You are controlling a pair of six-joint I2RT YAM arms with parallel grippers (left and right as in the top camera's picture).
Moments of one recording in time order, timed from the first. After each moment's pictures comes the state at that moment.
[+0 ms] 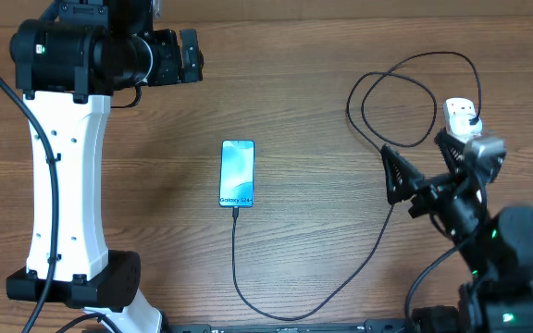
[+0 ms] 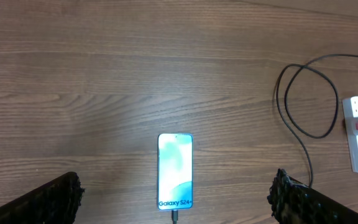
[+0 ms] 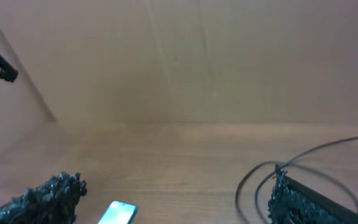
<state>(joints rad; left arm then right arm) -0.12 1.82 2.35 -1.49 0.16 -0.23 0.05 0.54 0.65 -0.20 -0.31 0.20</state>
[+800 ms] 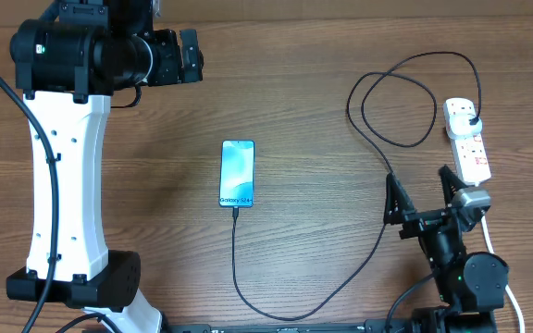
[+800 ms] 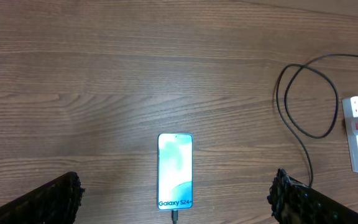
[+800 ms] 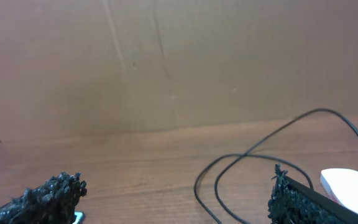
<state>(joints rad) -0.12 1.82 2.35 -1.49 0.16 -0.23 0.05 0.19 0.17 0.04 -0.14 0.20</state>
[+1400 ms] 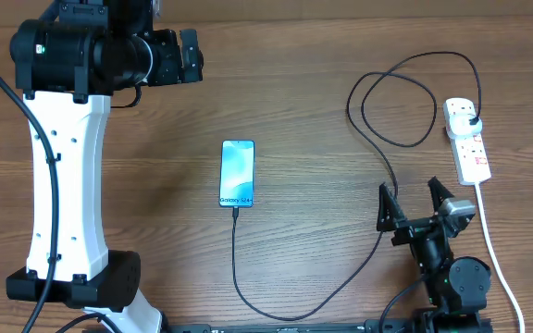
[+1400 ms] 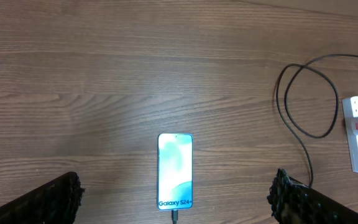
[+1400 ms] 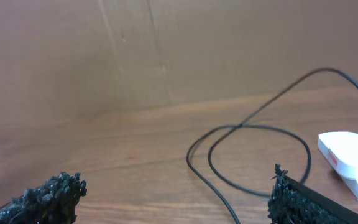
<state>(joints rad) -0.12 1.82 2.35 -1.49 0.16 -0.23 0.05 0.07 0.02 0.03 -0.12 0.20</state>
